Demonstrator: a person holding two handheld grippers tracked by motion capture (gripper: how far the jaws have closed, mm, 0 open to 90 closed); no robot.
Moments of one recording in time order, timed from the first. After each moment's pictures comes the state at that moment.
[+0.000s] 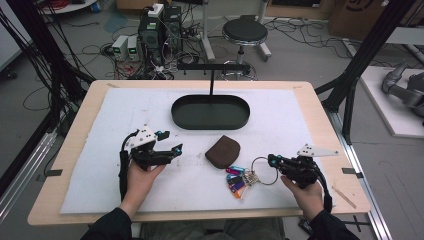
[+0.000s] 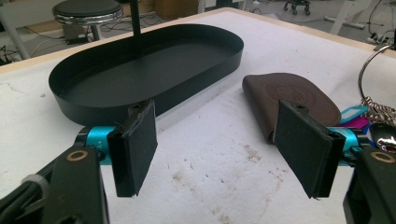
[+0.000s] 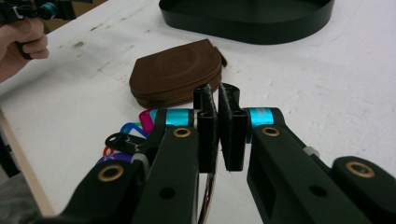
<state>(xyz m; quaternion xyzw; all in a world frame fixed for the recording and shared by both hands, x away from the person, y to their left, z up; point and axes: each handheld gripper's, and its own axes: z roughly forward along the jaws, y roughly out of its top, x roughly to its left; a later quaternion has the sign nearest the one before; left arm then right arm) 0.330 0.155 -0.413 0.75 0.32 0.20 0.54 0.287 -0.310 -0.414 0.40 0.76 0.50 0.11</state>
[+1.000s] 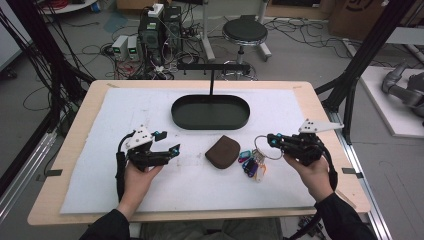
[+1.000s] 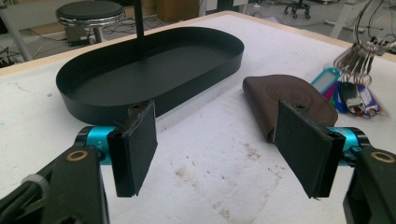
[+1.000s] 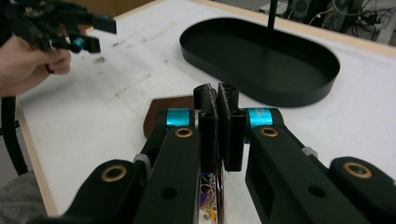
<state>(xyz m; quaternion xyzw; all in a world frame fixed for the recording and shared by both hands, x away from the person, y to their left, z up) 0.326 0.163 -0.412 0.75 0.32 0.20 0.55 0.320 -0.303 -0.341 0.32 0.79 0.50 0.13</state>
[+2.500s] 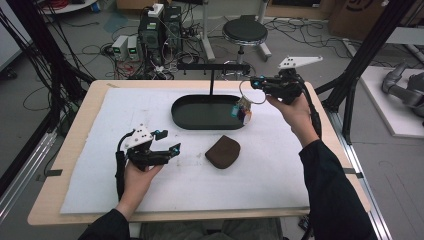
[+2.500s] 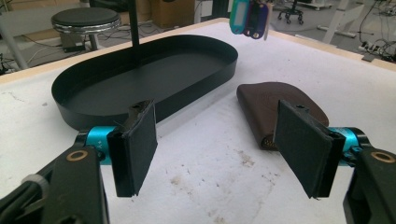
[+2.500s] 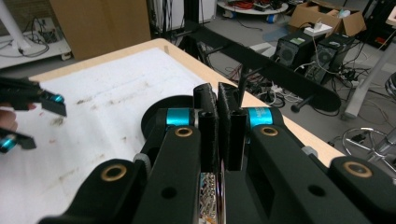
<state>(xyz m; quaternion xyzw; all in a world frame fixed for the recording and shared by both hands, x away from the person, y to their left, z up) 0.325 0.162 -0.407 0.74 0.31 0.20 0.56 0.440 -0.252 -0.257 0.26 0.80 0.51 0.18</state>
